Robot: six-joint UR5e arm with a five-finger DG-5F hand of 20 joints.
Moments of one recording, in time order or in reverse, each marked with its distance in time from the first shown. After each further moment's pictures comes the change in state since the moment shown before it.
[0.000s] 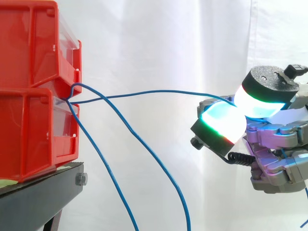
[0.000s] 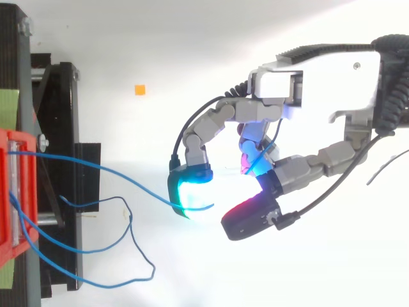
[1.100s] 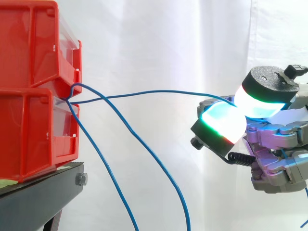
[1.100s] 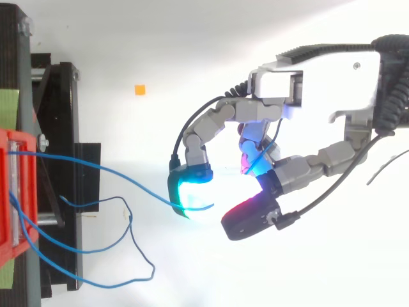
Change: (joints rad) arm 0.000 0.000 0.000 0.000 0.000 0.000
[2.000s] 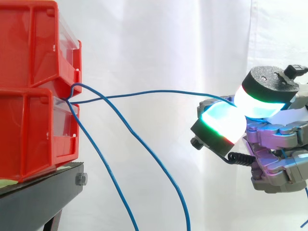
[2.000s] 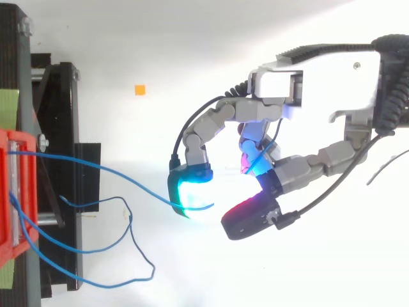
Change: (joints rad) arm 0.000 0.000 0.000 0.000 0.000 0.000
